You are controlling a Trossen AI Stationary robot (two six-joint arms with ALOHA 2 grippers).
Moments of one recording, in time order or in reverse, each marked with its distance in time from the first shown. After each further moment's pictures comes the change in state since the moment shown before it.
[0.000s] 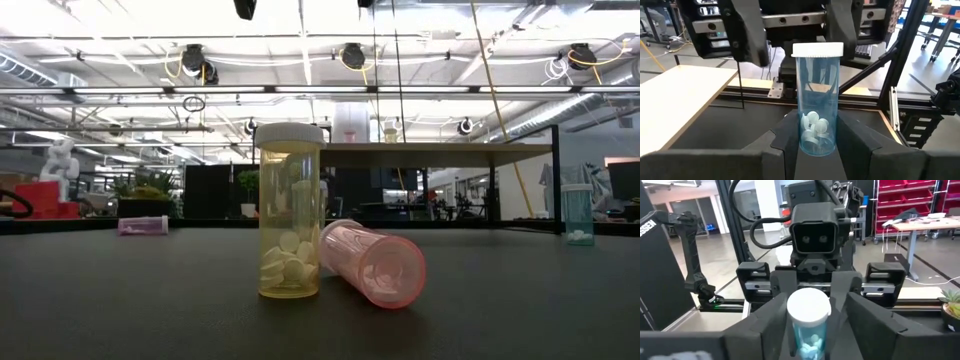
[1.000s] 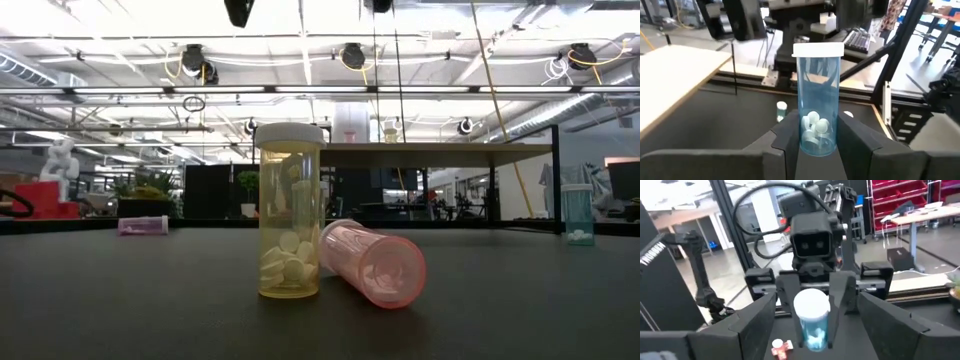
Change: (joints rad) left arm -0.027 0.000 -0.012 -0.029 -0.016 -0.078; right arm 0.026 -0.063 -0.094 0.060 0.056 0.122
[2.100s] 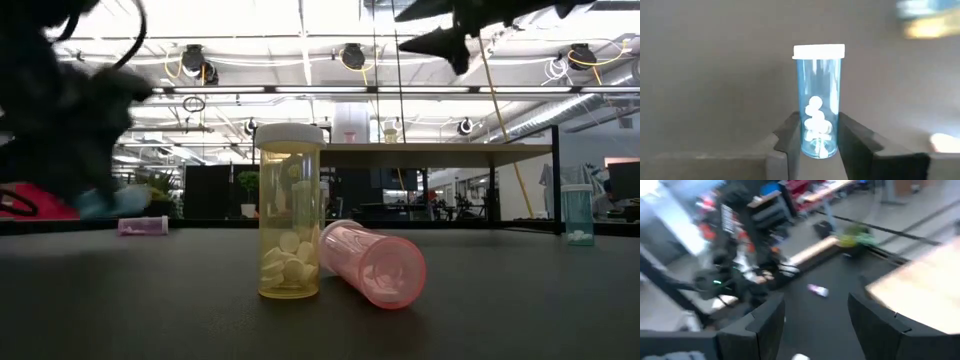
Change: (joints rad) left arm -0.240 -0.023 -0.352 -0.596 -0.120 -1.547; right arm -0.246 -0.383 -0.233 -0.339 0.116 0.204
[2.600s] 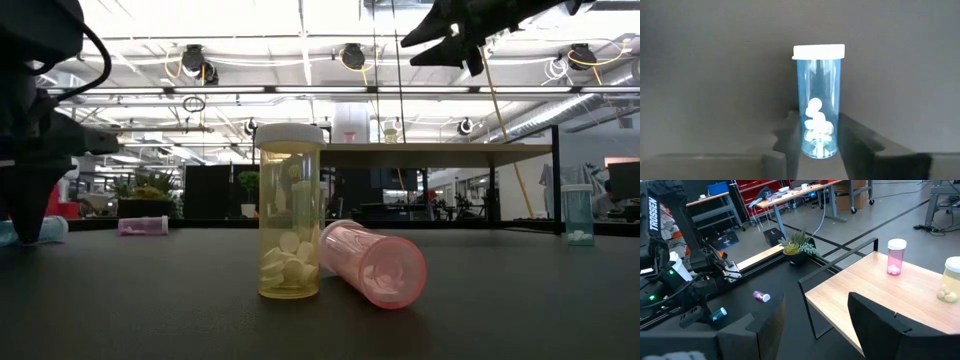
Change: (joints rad) left arm -0.006 0.022 0.000 -0.373 0.208 -0.335; right arm 0.000 -0.029 0.001 -0.098 0.278 -0.118
